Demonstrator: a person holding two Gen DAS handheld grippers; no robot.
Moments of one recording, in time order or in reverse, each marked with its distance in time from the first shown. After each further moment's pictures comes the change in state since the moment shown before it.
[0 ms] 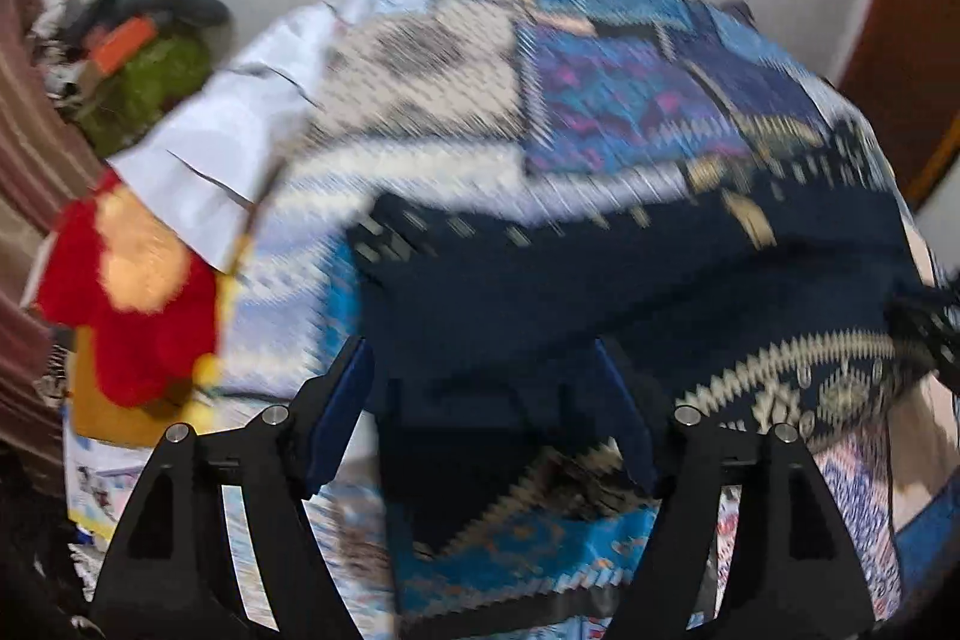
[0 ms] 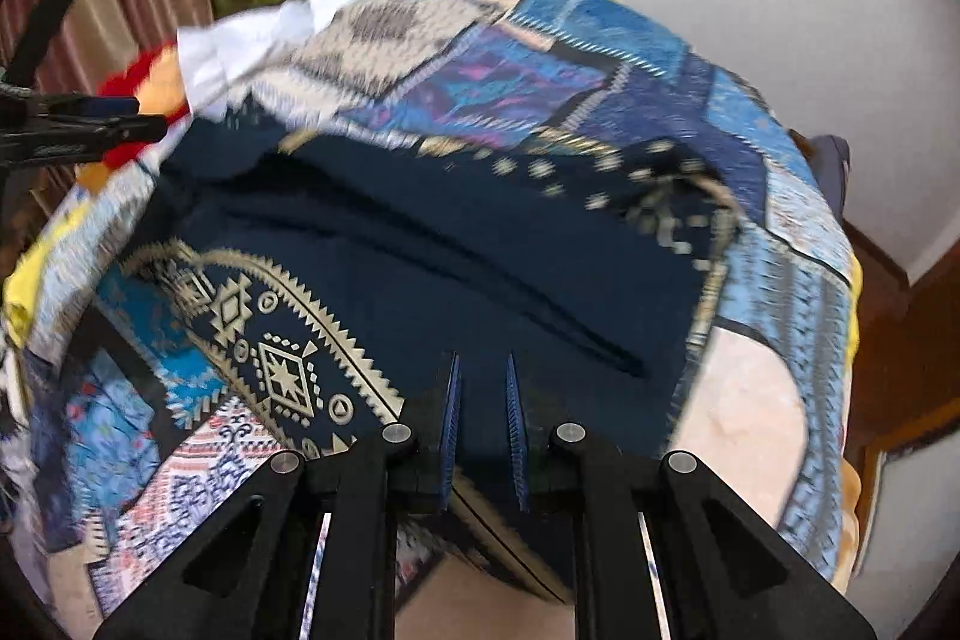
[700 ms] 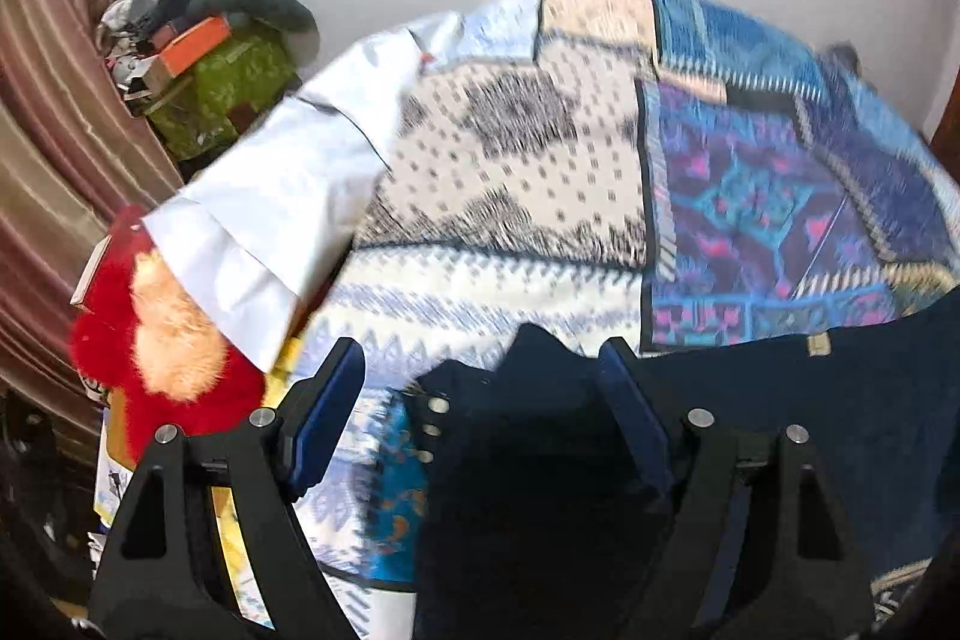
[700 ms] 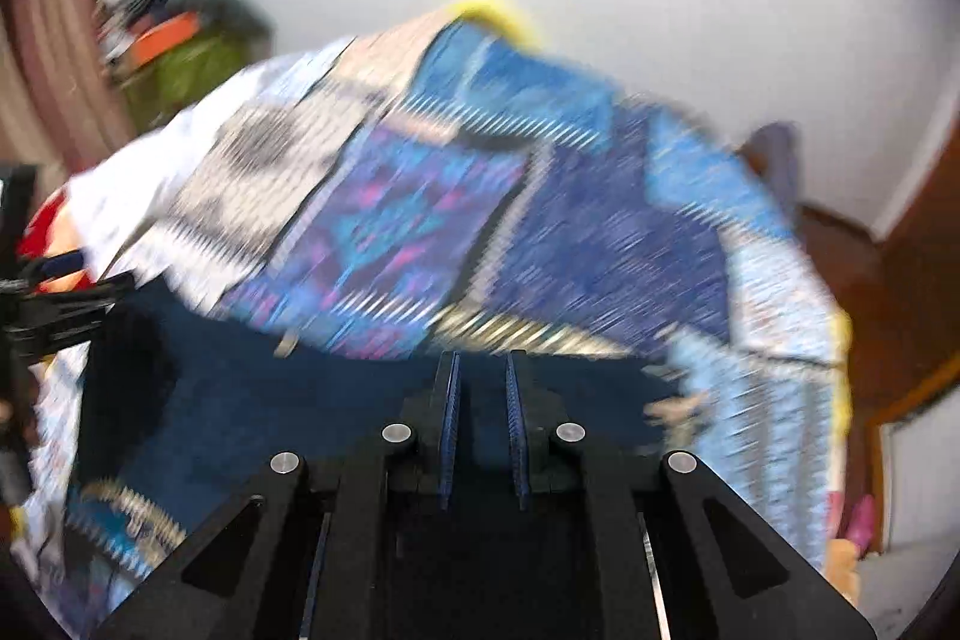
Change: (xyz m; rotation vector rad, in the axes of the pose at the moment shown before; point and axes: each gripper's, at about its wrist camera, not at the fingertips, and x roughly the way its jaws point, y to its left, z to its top) left arm 0.043 0.031 0.096 -0.136 -0.071 0.227; right arm 0.021 -0.065 0.111 0.230 -0.142 -0.151
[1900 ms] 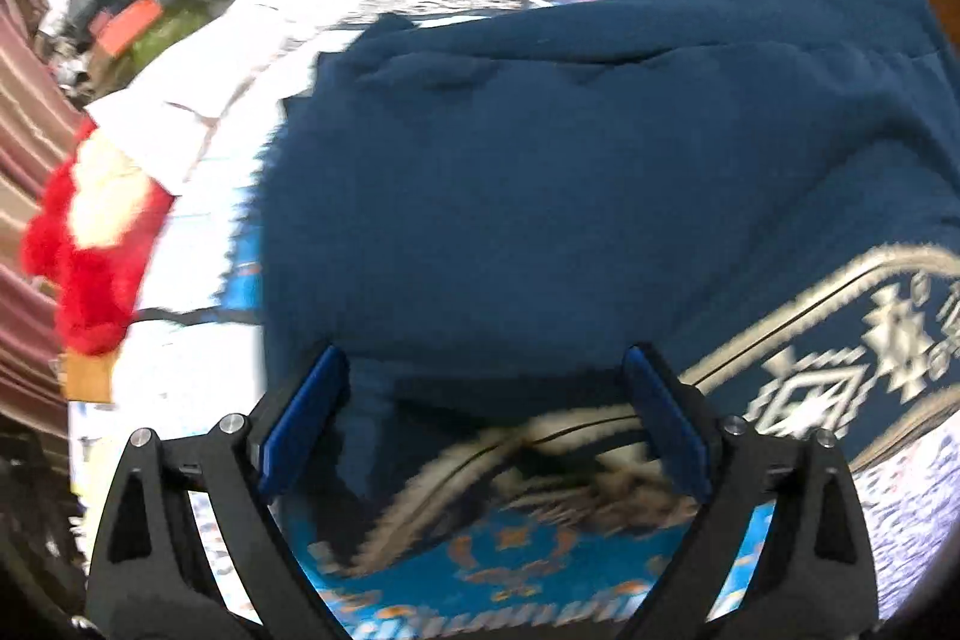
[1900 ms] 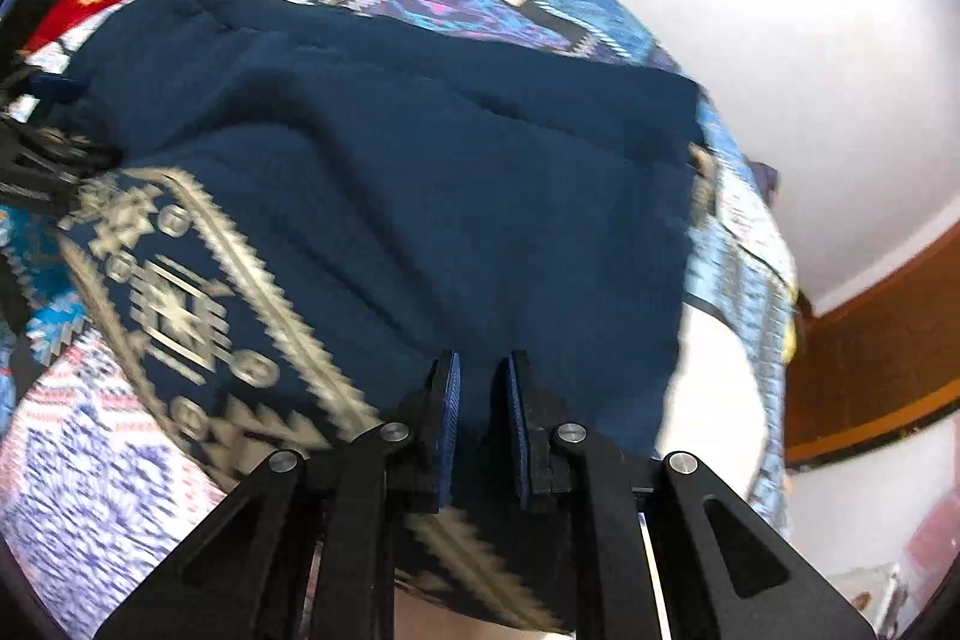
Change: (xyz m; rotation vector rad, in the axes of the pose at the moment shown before) left arm 0.009 -0.036 -0.154 0.178 0.119 -0.049; right arm -0.021 0.028 -0.163 -0.370 0.155 -0.140
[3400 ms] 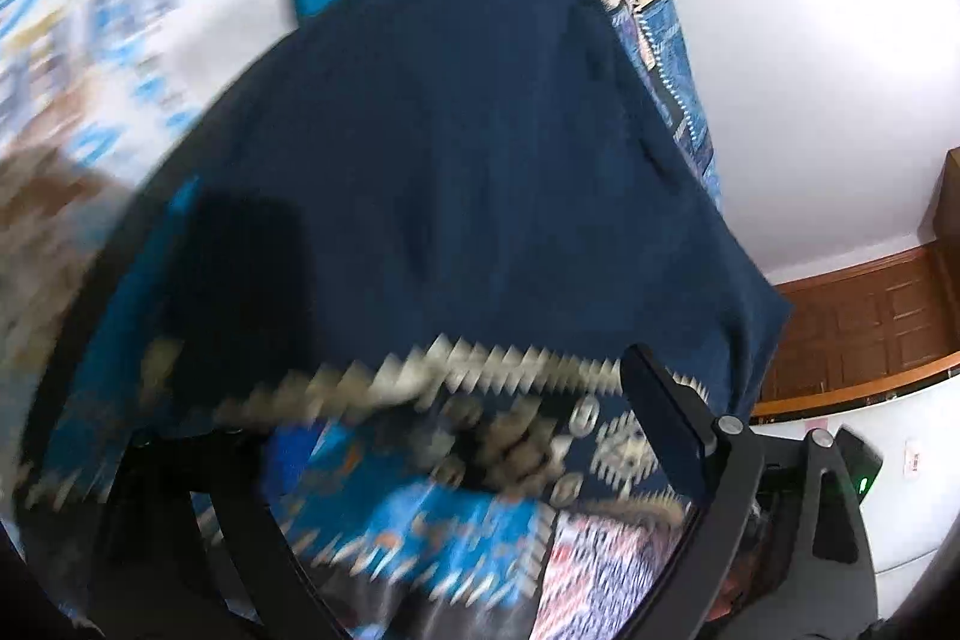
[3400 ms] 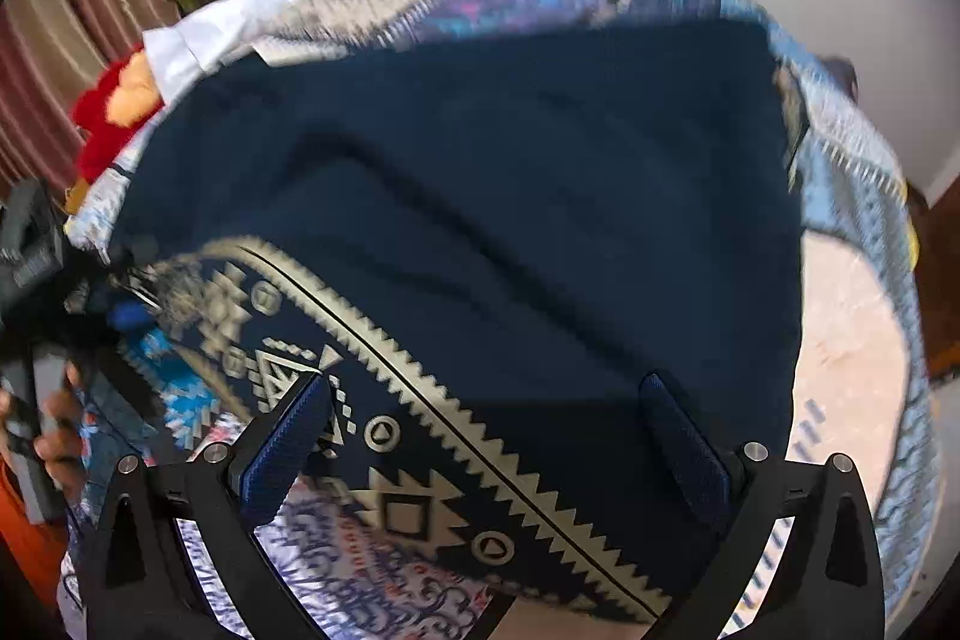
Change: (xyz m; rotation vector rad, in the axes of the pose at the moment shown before) left arm 0.020 0.059 -0.059 -0.828 0.041 -0.734; right arm 0.015 0.001 0.013 0.266 0.034 0.365
